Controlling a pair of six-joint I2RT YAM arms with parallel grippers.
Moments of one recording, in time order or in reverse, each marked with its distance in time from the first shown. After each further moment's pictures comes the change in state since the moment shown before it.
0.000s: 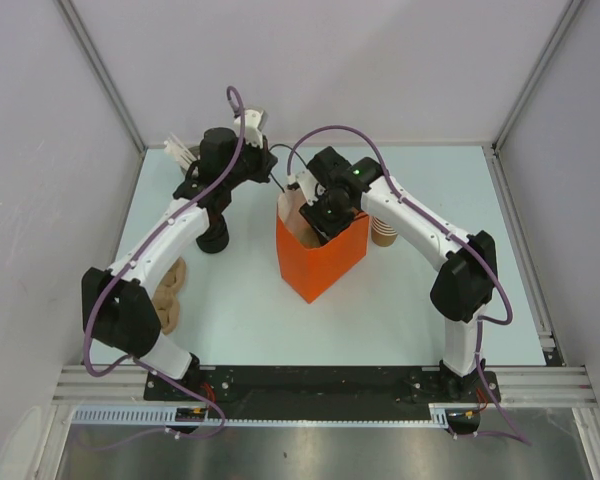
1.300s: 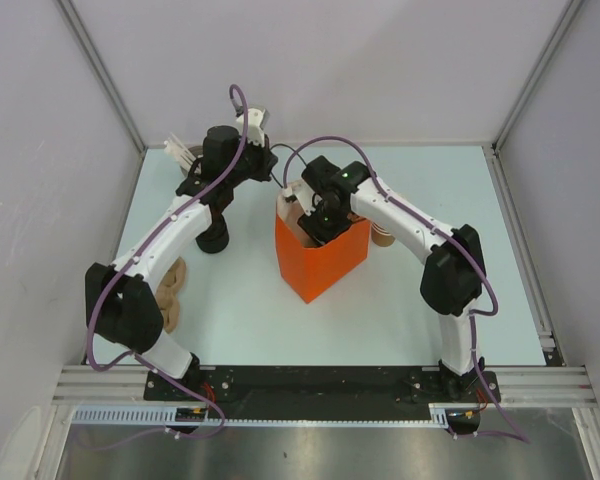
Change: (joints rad) left arm 0.000 0.029 0.028 -0.019 -0.023 0.000; right arm 0.006 0.075 0.001 -0.051 -0.006 -0.033
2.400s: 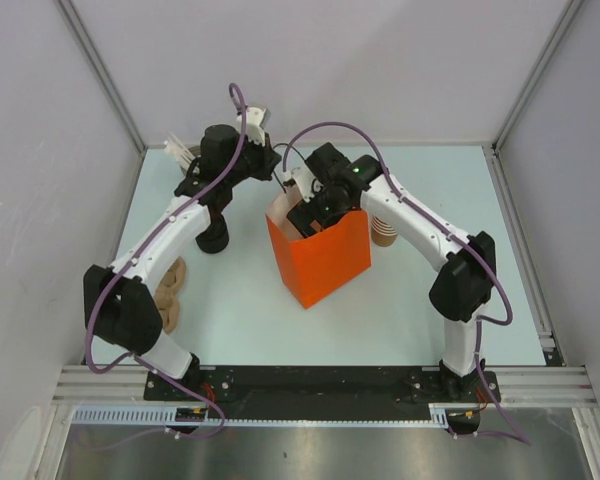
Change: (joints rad) left arm 0.000 -0.008 0.000 0.022 0.061 0.002; right arm 0.001 -0.059 0.039 0.059 -0.005 -0.005
